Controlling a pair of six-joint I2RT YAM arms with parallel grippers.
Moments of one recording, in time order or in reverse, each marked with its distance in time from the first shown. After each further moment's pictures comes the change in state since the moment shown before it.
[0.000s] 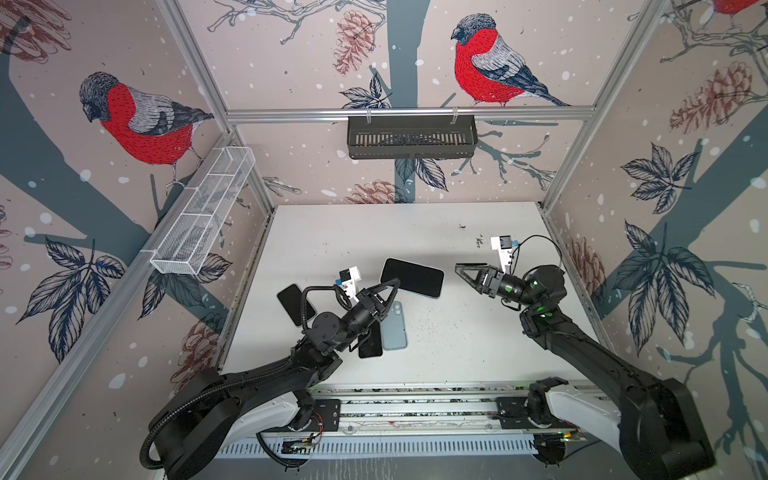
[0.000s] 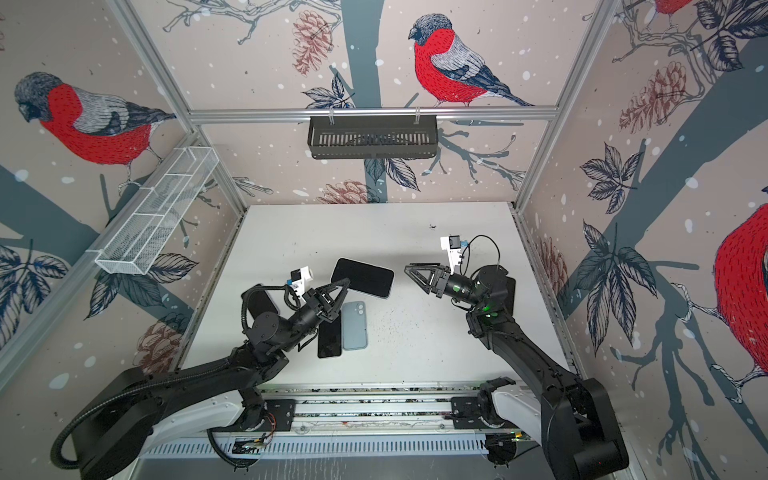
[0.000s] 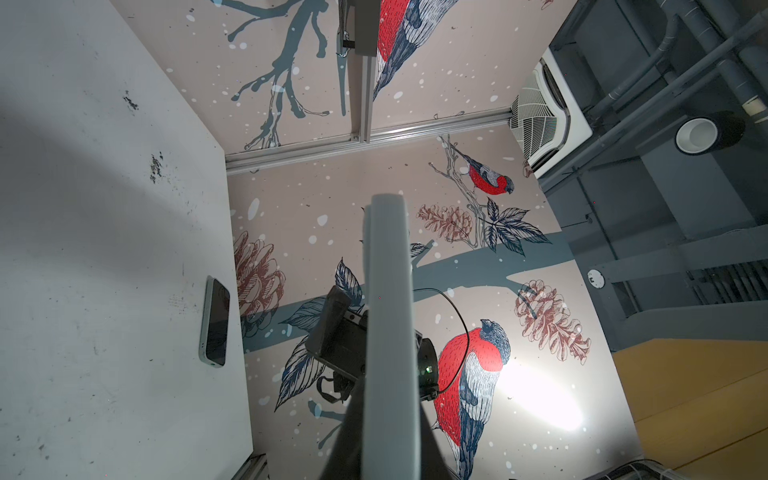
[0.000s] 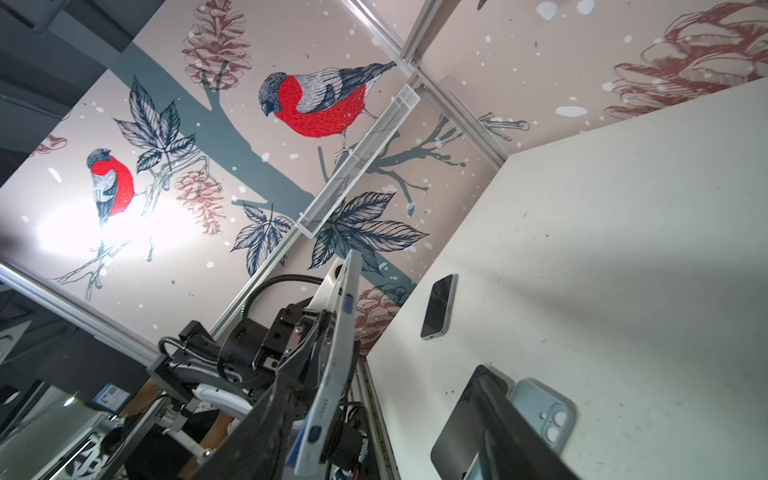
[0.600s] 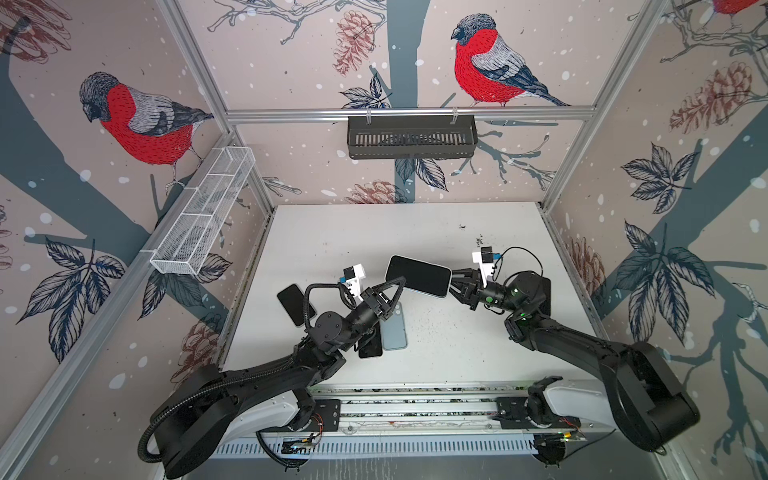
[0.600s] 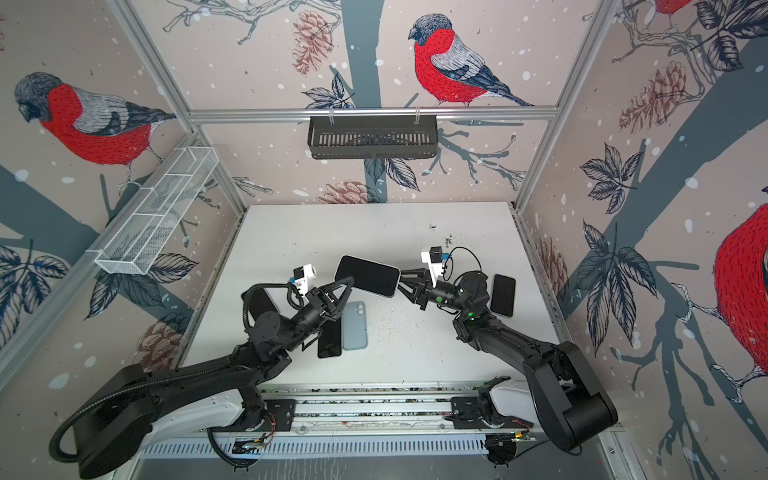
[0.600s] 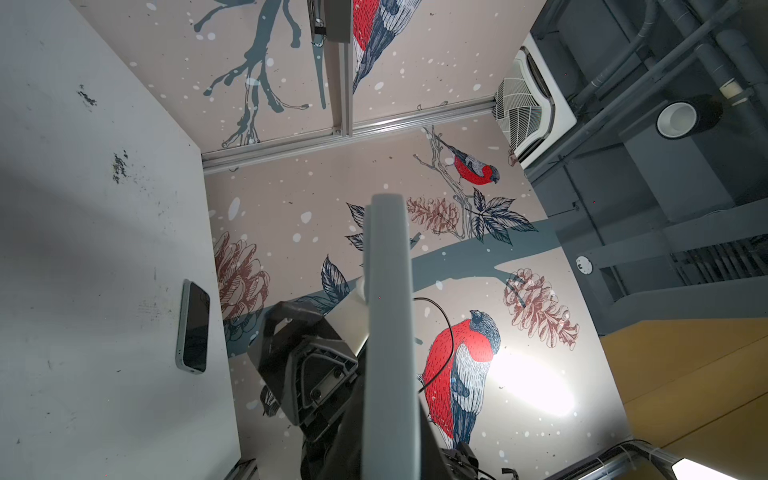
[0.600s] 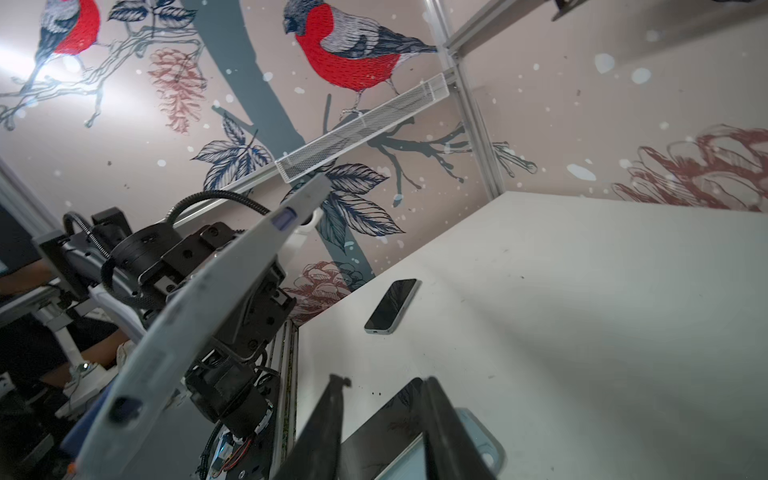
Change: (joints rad) left arm -0.047 -0.001 0.039 -0.002 -0.040 0.037; right arm 0.095 0.150 -0.076 0.179 0.106 -0.412
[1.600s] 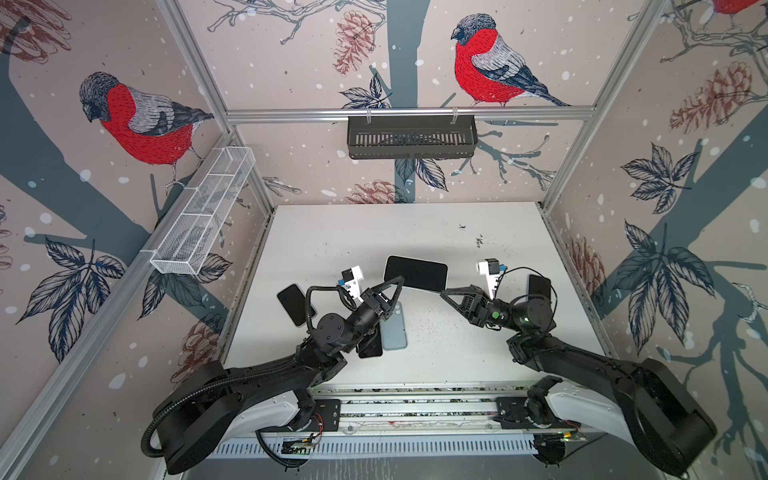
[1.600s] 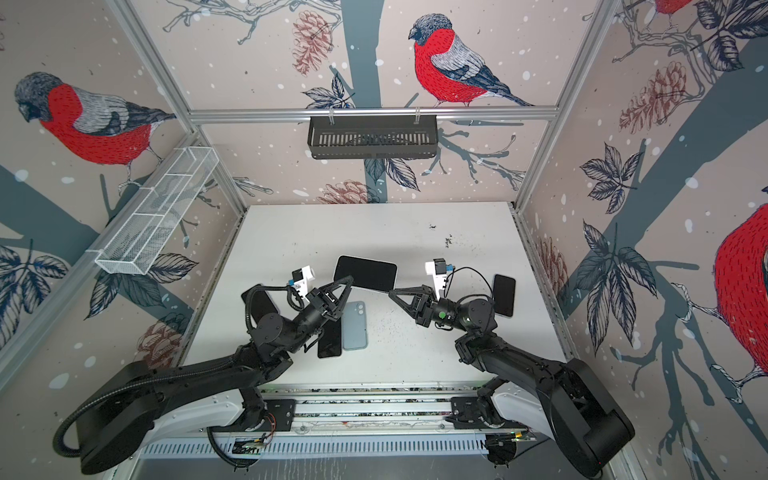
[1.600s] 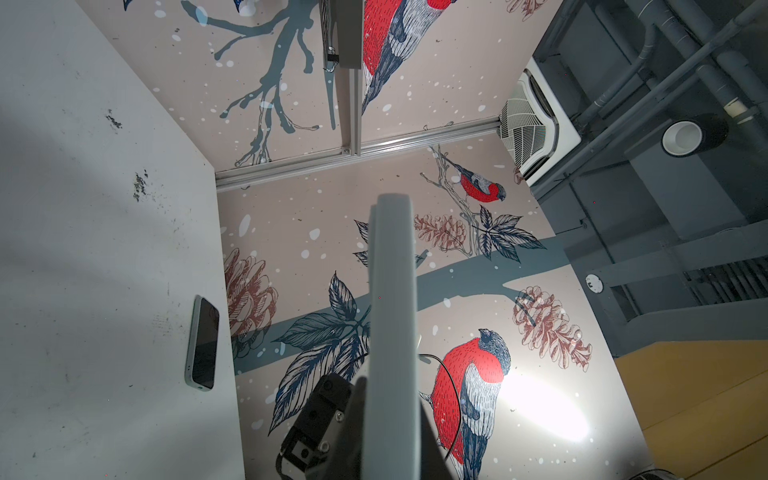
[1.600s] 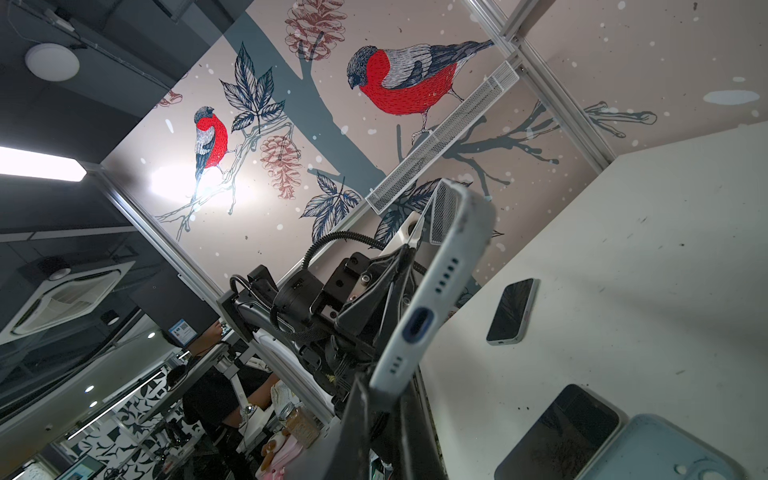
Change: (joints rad) left arm -0.037 0.029 -0.003 0.022 -0.074 0.013; right arm 0.163 -0.091 -0.137 0.313 0.048 0.465
